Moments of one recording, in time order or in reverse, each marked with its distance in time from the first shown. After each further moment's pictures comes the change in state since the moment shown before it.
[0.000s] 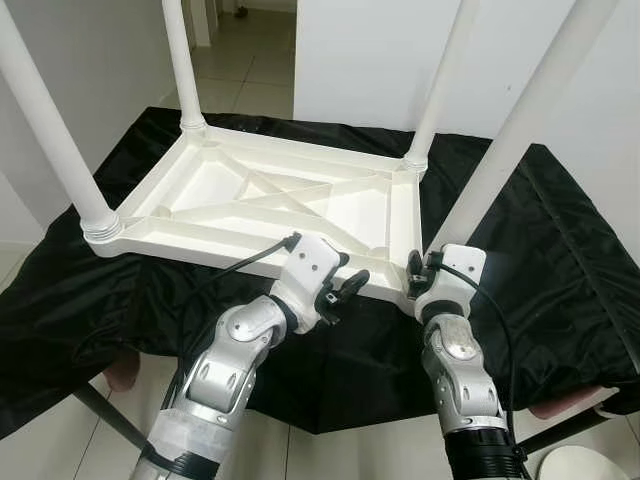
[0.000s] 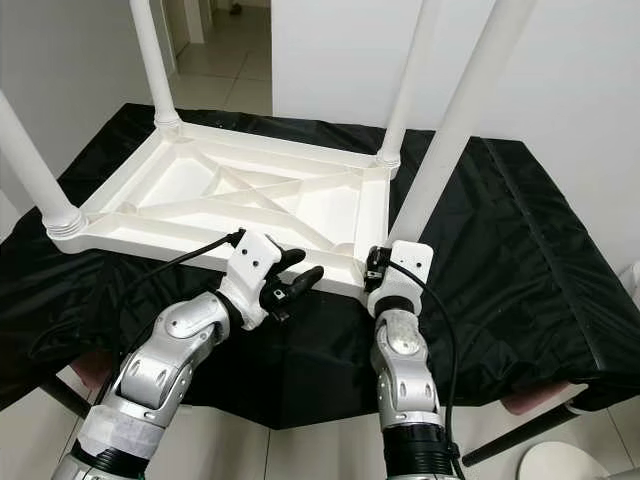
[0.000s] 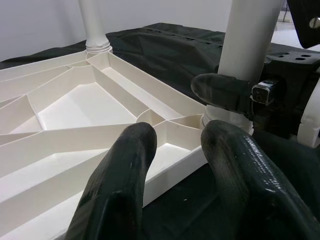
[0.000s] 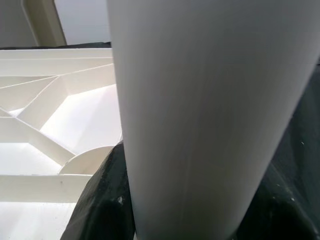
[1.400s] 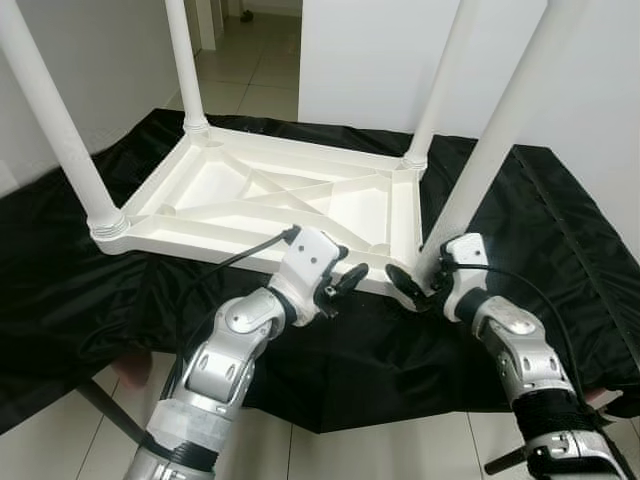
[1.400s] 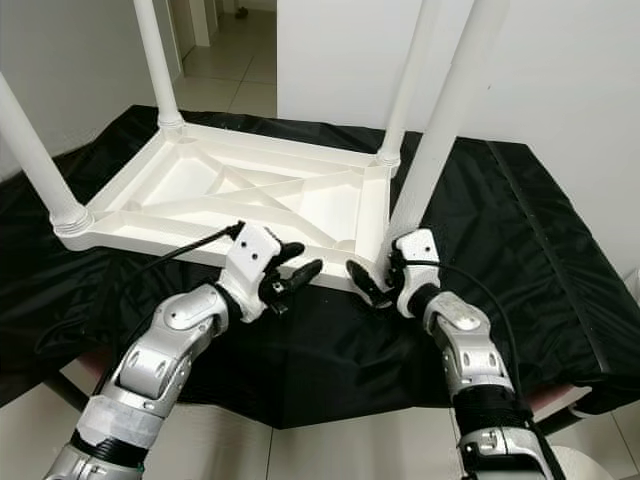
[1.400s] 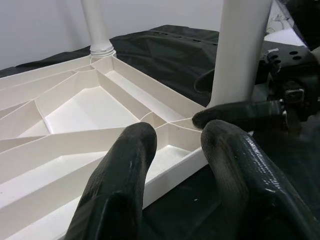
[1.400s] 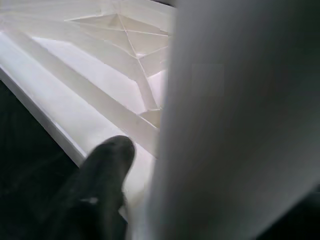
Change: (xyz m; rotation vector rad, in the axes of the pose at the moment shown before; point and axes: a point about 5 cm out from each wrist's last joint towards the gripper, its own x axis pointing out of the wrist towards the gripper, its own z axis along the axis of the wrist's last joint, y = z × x) left arm 0.004 0.007 0.004 0.019 -0.002 0.001; right arm 0.029 -0.041 0.004 -0.264 0.083 0.711
